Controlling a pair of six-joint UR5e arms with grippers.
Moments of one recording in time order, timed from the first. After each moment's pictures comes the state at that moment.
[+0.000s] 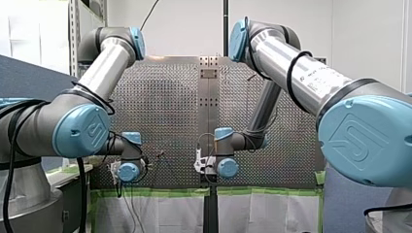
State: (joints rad) left arm -0.06 -2.36 -2.17 -1.81 -1.68 -1.75; right arm 2.32 -0.62 1.57 -0.81 1.74 1.63
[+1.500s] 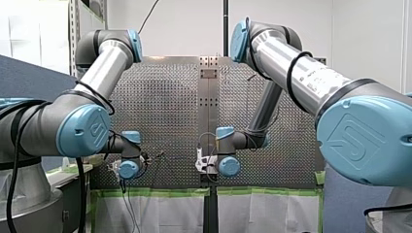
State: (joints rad) left arm -0.01 -2.39 -2.07 -1.83 -1.63 -1.86; right arm 2.30 -0.61 1.55 -0.80 1.71 1.60
